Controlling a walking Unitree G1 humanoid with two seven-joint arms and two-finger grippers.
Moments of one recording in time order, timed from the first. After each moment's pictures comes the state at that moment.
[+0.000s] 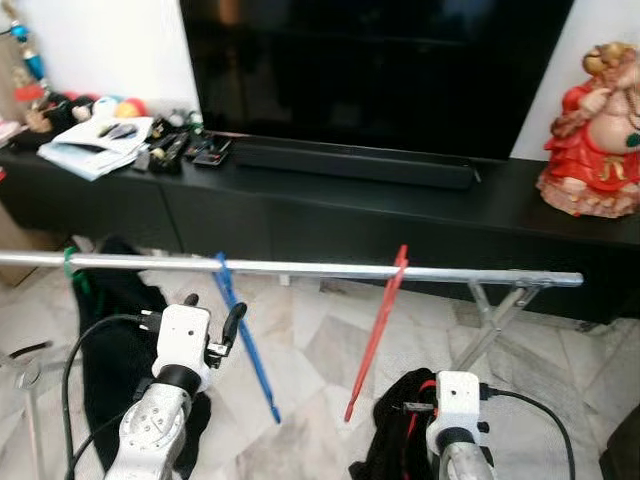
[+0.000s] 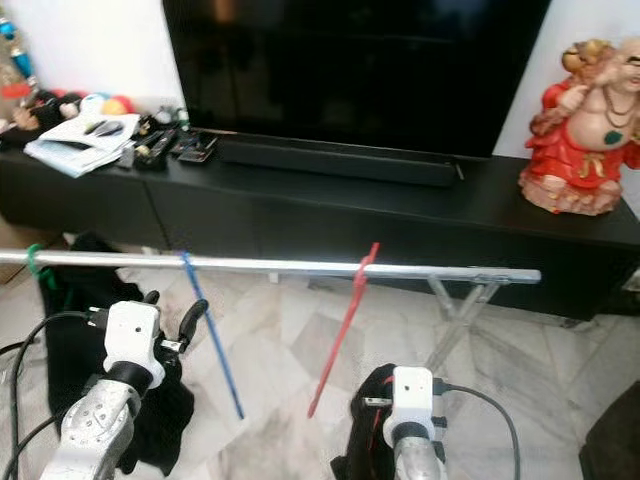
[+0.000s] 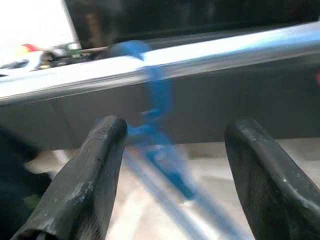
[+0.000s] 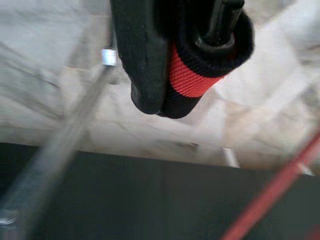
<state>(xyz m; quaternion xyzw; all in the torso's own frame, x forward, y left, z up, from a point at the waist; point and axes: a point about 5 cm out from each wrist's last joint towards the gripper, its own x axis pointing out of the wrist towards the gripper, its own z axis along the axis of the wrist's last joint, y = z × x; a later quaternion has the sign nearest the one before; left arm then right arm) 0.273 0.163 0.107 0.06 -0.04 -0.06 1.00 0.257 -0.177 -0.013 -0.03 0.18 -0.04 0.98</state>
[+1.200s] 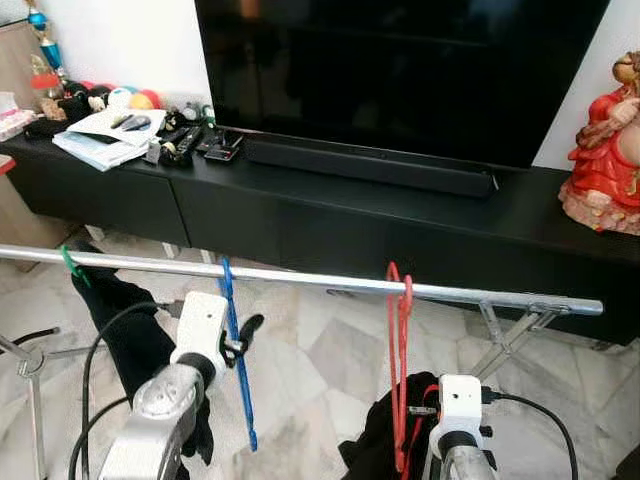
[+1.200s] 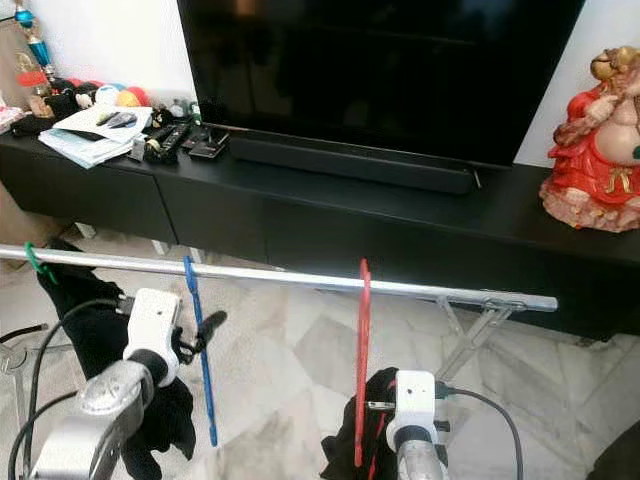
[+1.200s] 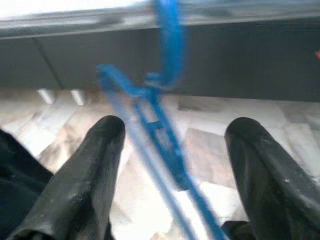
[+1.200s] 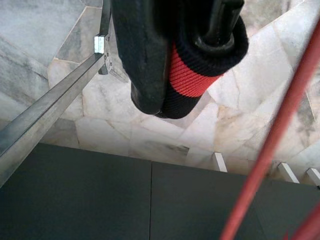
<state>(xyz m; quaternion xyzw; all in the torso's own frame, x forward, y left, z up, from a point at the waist) 0.290 0.171 0.118 0.04 0.10 -0.05 0.99 0.259 -0.168 -0.013 -0.02 0.18 -0.03 0.98</state>
